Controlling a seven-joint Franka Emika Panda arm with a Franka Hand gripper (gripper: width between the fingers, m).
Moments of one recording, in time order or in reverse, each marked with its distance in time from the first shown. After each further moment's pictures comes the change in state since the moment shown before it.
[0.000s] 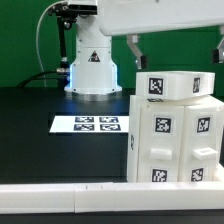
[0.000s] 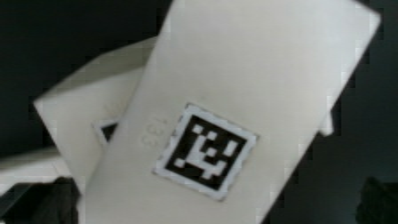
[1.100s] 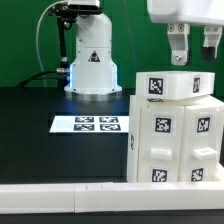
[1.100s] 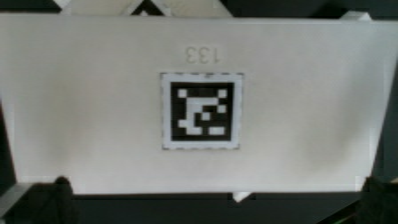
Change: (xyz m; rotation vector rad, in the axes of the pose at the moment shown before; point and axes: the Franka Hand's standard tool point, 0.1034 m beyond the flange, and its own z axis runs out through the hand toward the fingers) arm 0.003 -0.009 -0.001 -0.115 -0.060 -1.237
